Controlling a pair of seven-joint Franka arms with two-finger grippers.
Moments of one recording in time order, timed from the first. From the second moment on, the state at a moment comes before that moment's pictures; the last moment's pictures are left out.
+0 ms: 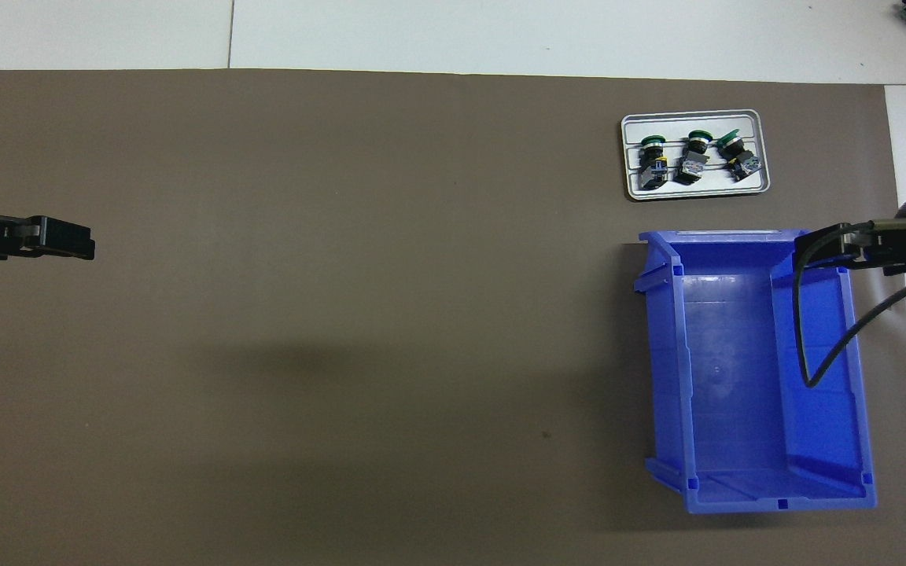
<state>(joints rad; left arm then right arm) 0.02 -0.04 -0.05 -1.73 -0.01 1.75 0.03 0.03 -0.03 -0.01 -1.64 -0.03 1.60 0.08</state>
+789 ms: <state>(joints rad) 0.02 -0.04 -0.05 -1.73 -0.01 1.75 0.03 0.00 -0.03 -0.01 -1.64 -0.03 1.65 0.07</state>
